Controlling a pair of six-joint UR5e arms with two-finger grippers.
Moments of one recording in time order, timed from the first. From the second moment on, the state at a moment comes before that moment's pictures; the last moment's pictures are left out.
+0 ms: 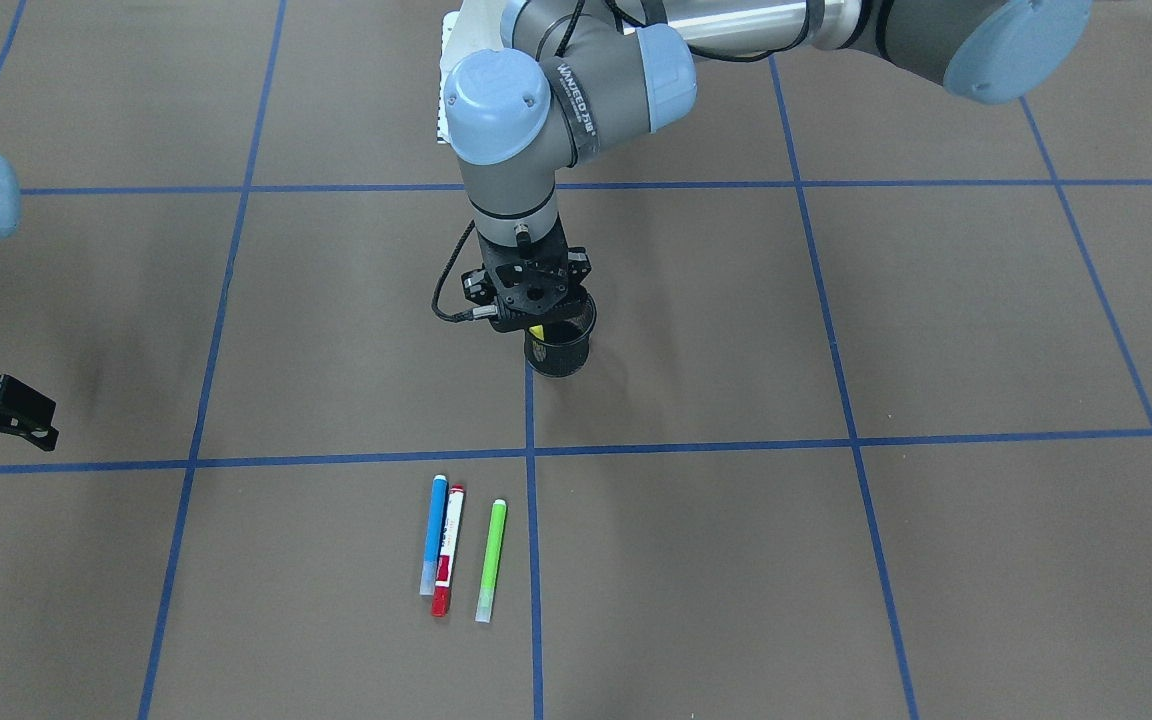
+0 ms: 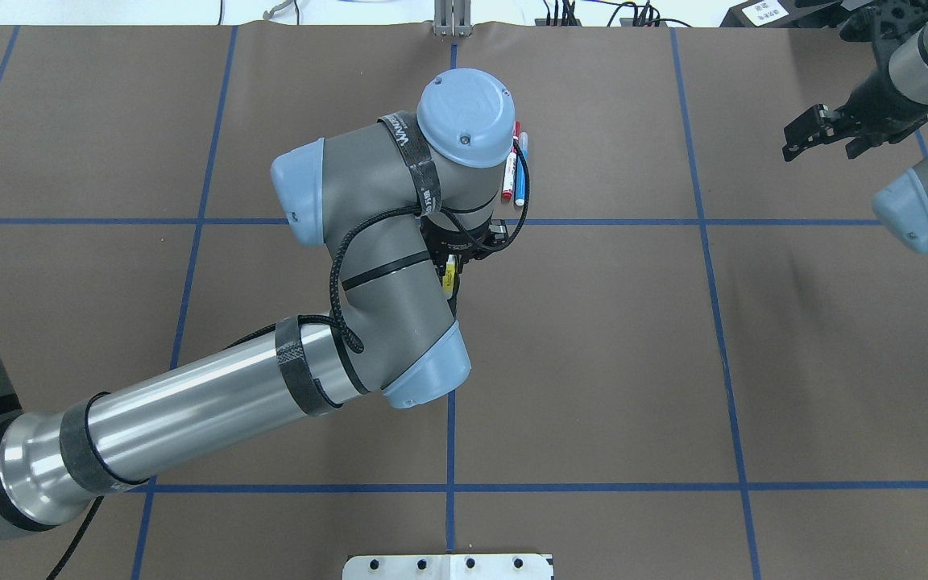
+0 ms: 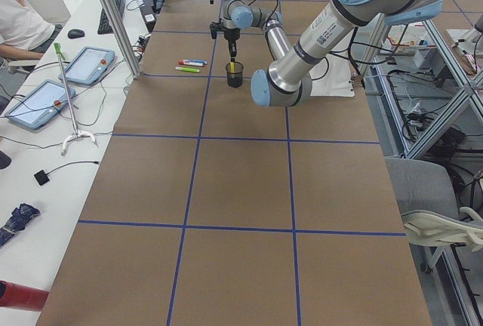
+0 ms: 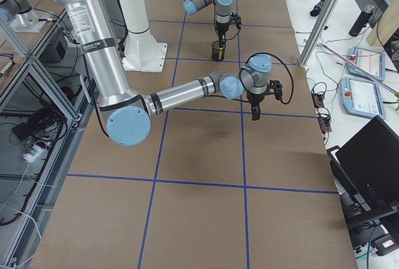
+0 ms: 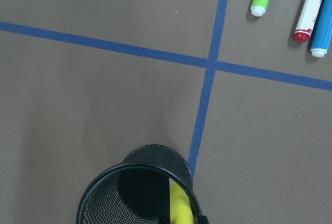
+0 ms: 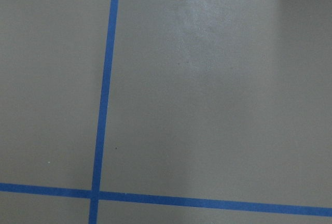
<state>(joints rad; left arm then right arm) -0.56 -2.60 -1.42 -1.38 -1.91 -1.34 1.15 -1.25 1.57 -1.37 2.22 0.59</state>
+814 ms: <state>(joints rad) -0.55 -2.61 -1.42 -1.39 -1.91 -1.37 1.15 -1.23 1.56 -1.37 2.22 0.59</state>
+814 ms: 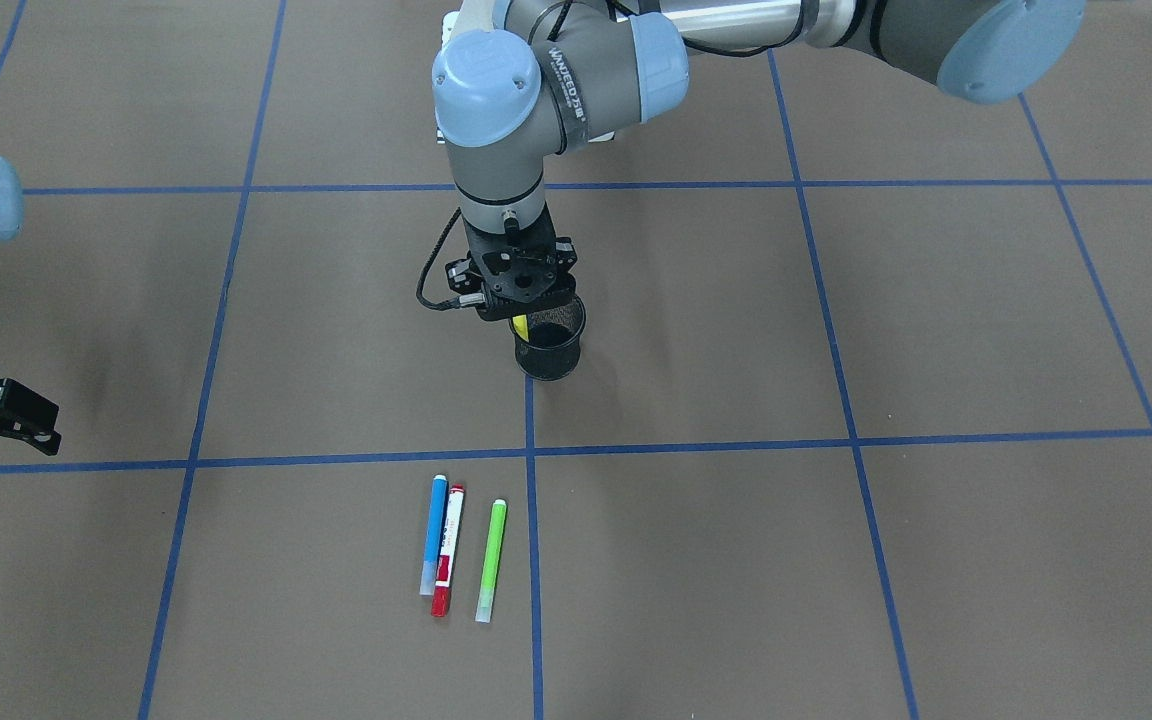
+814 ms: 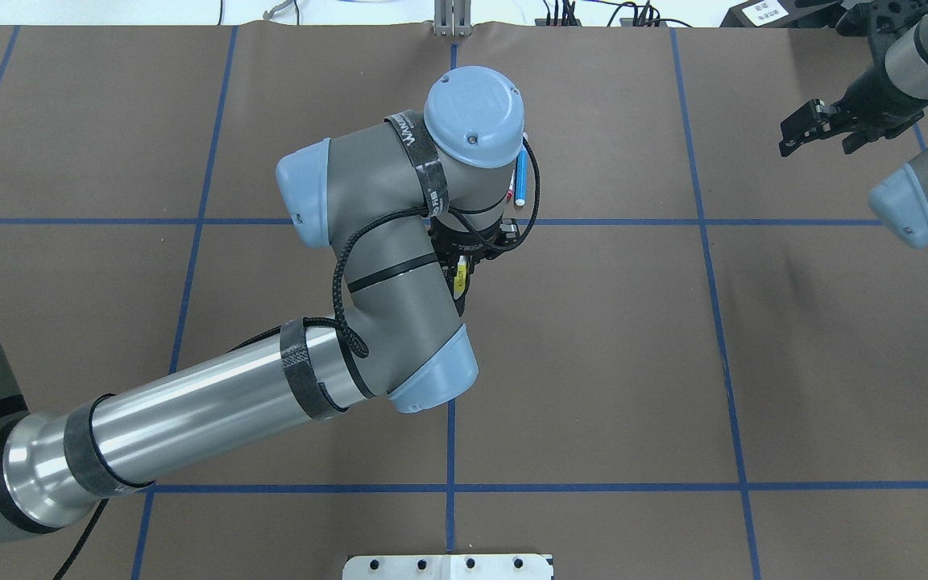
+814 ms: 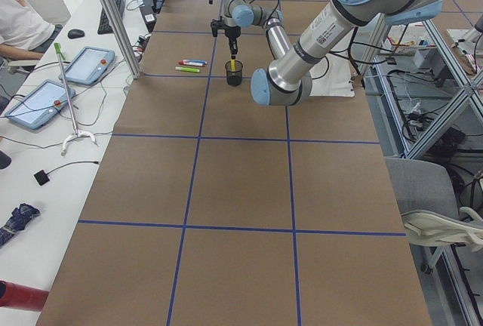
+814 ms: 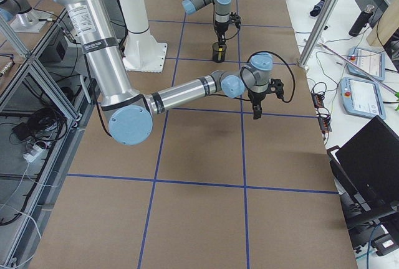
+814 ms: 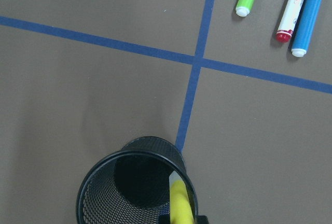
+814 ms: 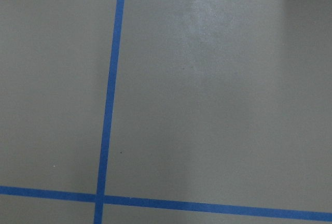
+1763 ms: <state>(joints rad) -0.62 -2.63 -1.57 -1.35 -1.96 -1.36 1.15 -1.22 1.56 -1.37 2.22 0.60</state>
